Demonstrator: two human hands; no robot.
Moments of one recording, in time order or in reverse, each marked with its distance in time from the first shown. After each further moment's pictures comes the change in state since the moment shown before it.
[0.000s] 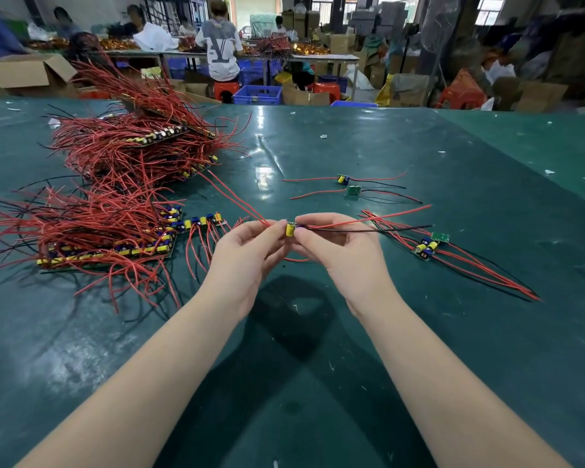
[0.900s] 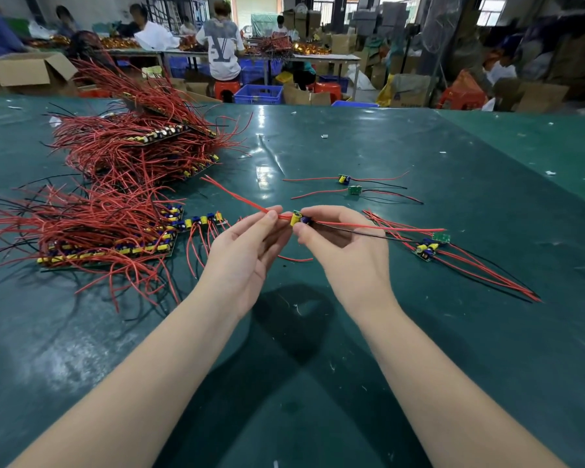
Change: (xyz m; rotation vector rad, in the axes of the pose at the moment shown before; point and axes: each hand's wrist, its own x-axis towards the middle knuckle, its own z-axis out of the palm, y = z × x) left_hand 0.000 0.006 0.003 -0.186 0.003 -0.007; right_hand -0.003 0.001 0.001 -0.165 0.065 -0.219
